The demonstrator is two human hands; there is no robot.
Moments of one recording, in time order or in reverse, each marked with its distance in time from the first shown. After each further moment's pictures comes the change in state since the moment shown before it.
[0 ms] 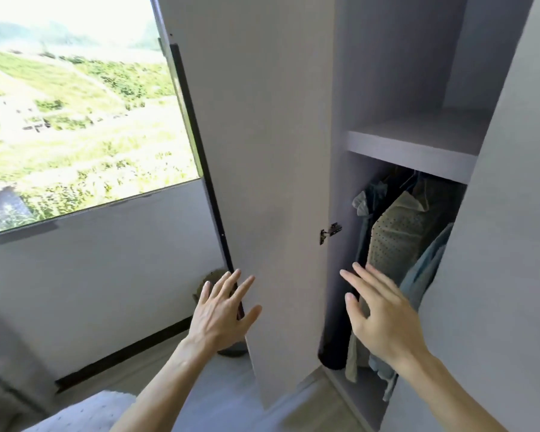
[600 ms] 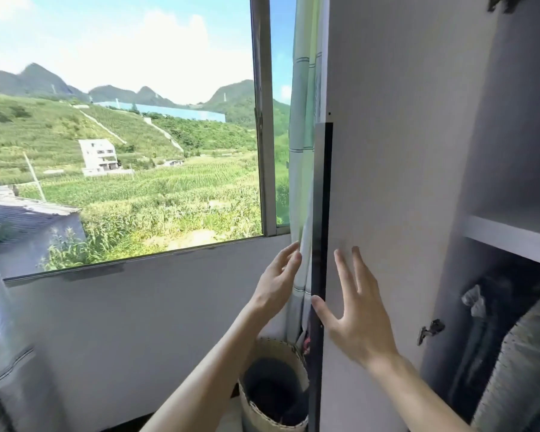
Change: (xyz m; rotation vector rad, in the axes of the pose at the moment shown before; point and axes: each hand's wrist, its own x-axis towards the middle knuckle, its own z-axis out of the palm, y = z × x) left_hand 0.137 -0.130 -0.137 -1.187 0.203 -0.039; right_hand 0.192 -0.209 0.137 0.187 0.041 -0.206
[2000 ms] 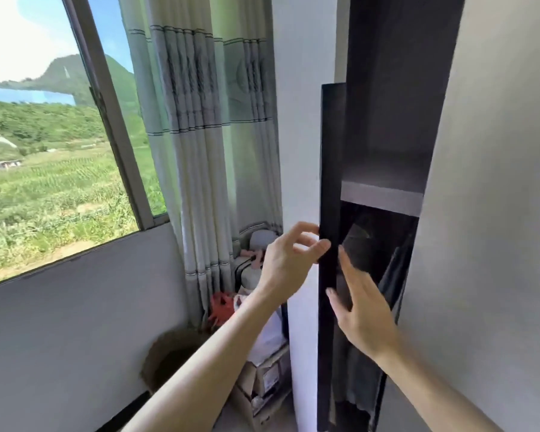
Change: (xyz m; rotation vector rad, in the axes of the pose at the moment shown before) left_hand -0.062 0.104 0.204 -0.007 -0.274 0.230; right_hand -0.144 0.085 -0.170 -0.183 0.147 0.266
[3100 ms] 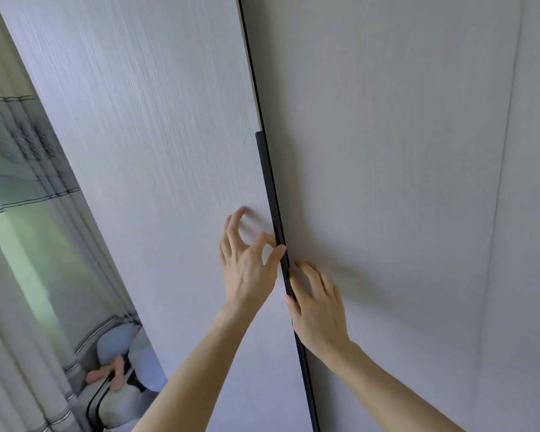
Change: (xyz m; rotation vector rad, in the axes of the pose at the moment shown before) left_hand 0.139 0.011 0.147 0.182 -0.079 0.646; right_hand 0.047 0.111 -0.027 -0.808 0.467 0.290
